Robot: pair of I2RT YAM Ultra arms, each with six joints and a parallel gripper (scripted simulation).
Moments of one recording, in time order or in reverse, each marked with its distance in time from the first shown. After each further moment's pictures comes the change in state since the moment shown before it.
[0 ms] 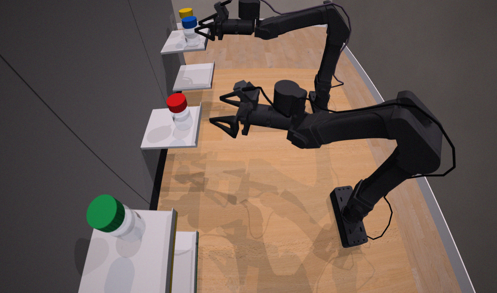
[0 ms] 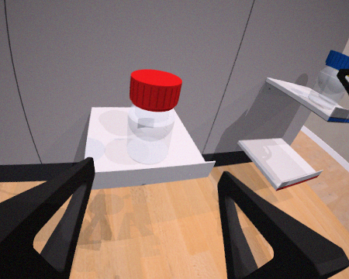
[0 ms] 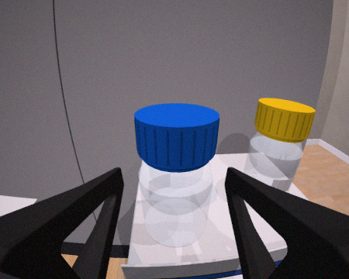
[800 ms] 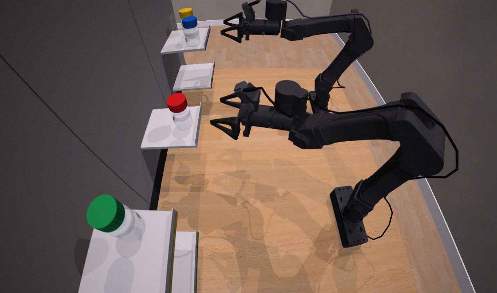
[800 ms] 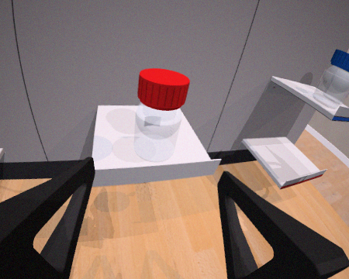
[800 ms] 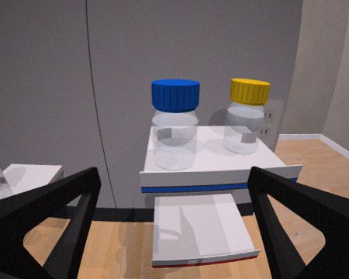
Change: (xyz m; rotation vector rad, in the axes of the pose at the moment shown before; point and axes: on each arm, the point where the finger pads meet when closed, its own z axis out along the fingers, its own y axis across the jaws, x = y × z) left arm 0.000 0.006 -0.004 -0.017 0.012 0.008; right arm 0.003 -0.004 -0.095 -0.022 0.026 0.002
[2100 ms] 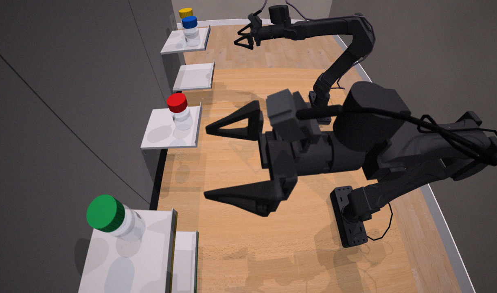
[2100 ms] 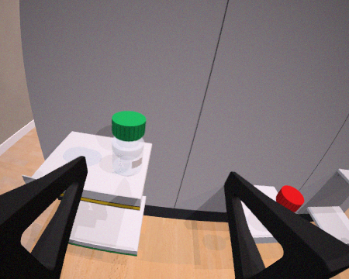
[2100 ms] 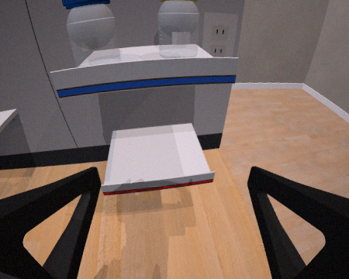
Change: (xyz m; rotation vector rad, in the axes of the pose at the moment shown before) left arm -0.169 0.241 -0.097 -0.306 -0.089 0.003; right arm 0.083 -0.078 -0.043 0.098 0.249 0.029
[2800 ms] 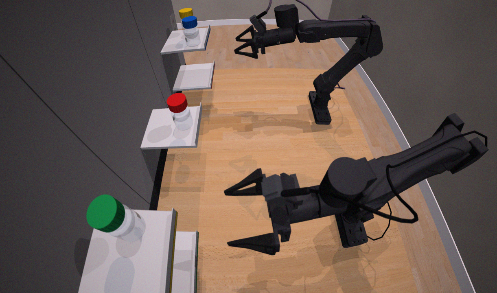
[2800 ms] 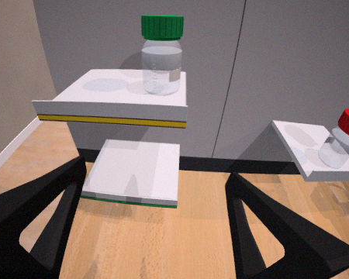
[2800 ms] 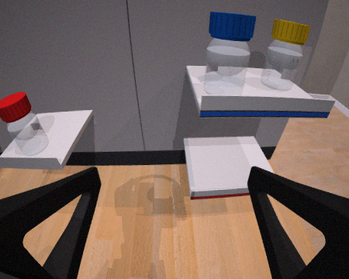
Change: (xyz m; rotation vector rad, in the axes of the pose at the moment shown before) left arm 0.129 0.037 -0.017 -0.027 0.132 0.131; right arm -0.034 0.144 -0.031 -0.110 -0.003 -0.030
